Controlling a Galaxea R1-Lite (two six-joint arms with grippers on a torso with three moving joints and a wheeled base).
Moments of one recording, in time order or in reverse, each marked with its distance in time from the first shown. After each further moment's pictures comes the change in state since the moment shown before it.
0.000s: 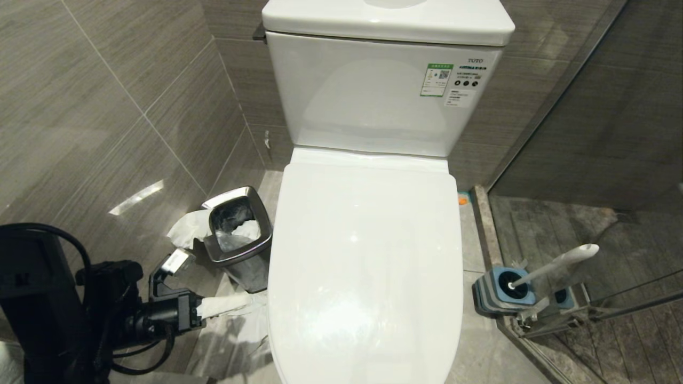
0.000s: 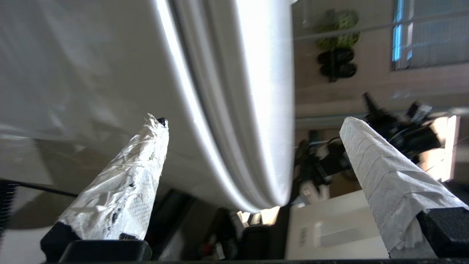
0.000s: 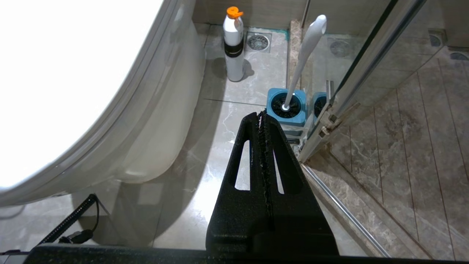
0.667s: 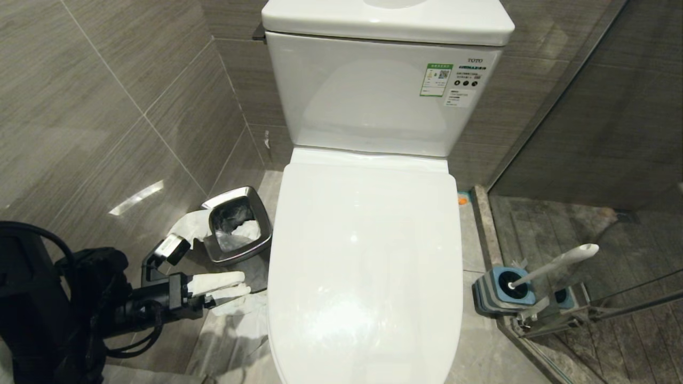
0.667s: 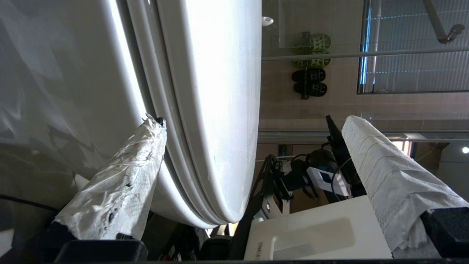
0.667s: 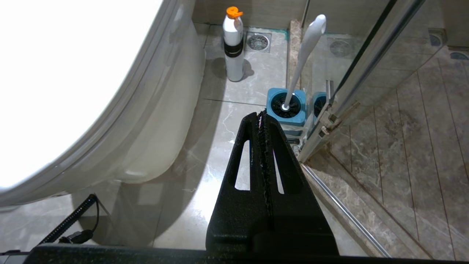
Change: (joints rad) left arm 0.000 -0.059 -0.001 -0.118 -0.001 -0.286; right arm 0.000 0.000 0.000 0.000 0.000 0.000
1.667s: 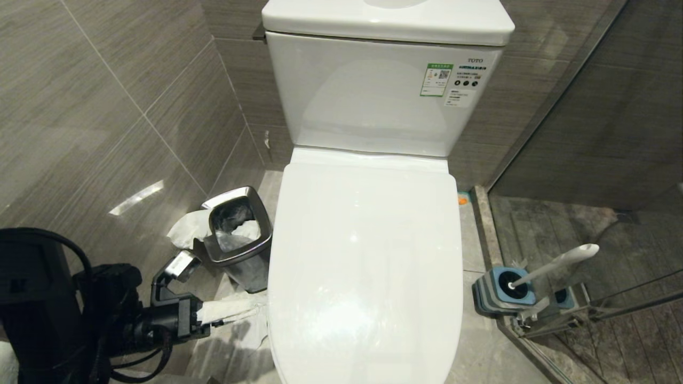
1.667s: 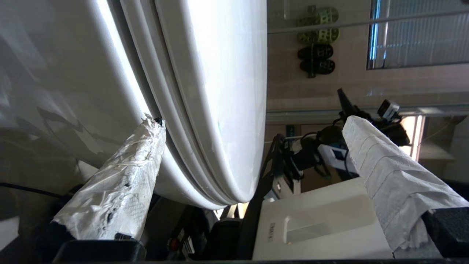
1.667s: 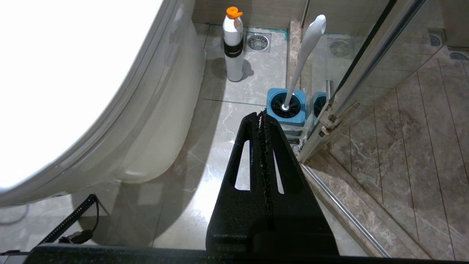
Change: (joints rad) left arm -0.058 0.037 0.092 0.000 -0.001 0.168; right arm 0.000 0.000 0.000 0.000 0.000 0.000
